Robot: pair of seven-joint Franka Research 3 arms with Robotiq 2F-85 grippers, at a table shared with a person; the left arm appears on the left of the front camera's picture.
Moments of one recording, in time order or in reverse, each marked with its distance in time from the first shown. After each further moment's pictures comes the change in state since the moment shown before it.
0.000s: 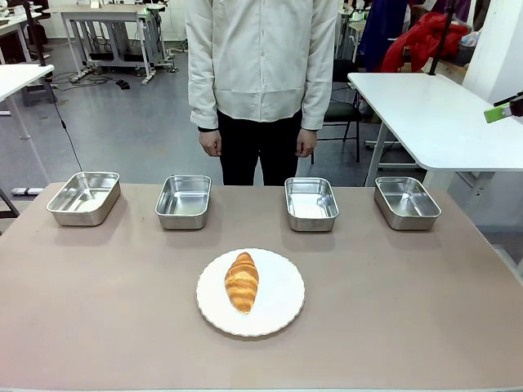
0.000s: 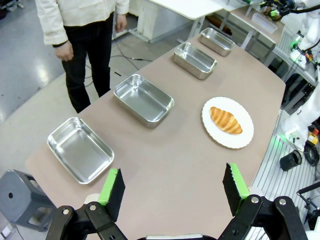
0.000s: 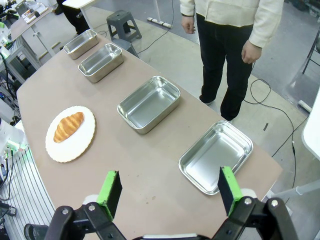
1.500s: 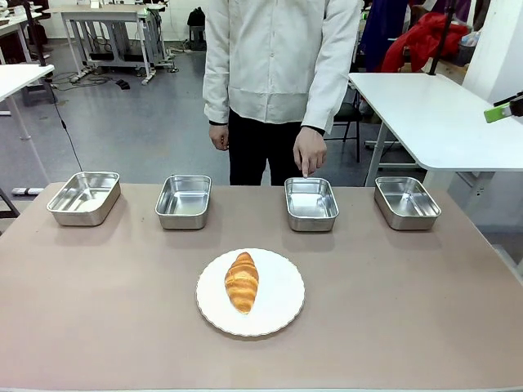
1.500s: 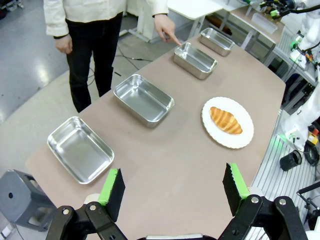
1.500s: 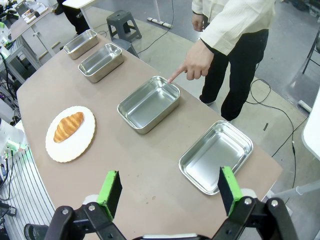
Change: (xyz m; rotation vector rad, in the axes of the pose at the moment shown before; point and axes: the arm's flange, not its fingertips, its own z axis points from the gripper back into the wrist) left arm 0.000 0.000 0.000 0.000 0.000 0.000; right arm 0.000 0.000 0.000 0.000 0.000 0.000
